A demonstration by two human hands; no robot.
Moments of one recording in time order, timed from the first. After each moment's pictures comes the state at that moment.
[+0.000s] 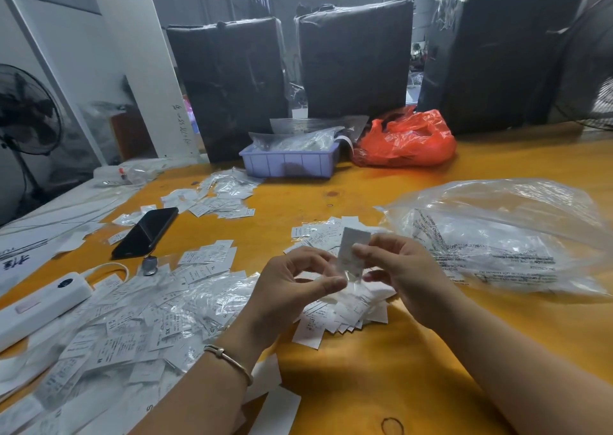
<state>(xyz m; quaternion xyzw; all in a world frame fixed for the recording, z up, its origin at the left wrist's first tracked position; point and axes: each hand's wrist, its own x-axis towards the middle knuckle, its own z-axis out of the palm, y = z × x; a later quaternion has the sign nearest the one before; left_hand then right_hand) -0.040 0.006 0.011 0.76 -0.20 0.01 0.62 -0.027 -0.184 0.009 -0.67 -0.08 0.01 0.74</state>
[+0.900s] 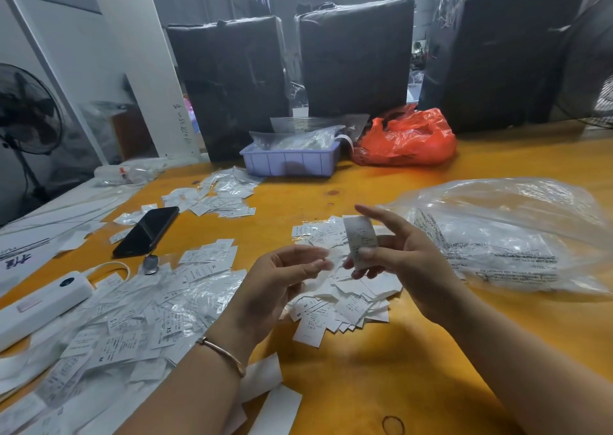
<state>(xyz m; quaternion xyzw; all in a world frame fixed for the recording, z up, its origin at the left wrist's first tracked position) -0.034 0.016 0.016 0.67 -0.08 -0.10 0.73 -0.035 -0.187 0.021 -0.68 -0.15 -0.02 0.71</state>
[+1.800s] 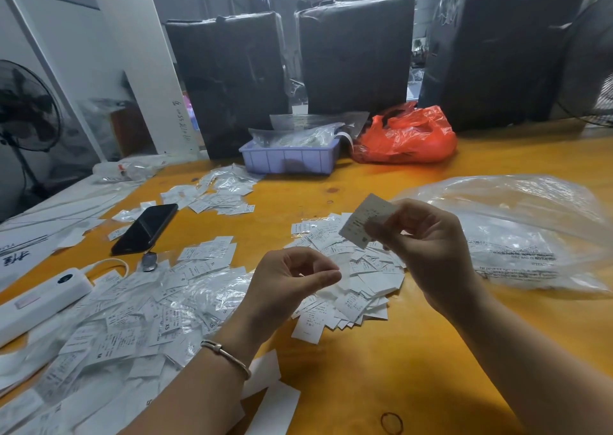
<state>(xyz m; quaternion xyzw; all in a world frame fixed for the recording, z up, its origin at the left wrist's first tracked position) -0.037 0.009 0.006 0.77 -0.19 0.03 0.61 -0.037 -0.193 0.026 -0.67 -0.20 -0.24 0.68</state>
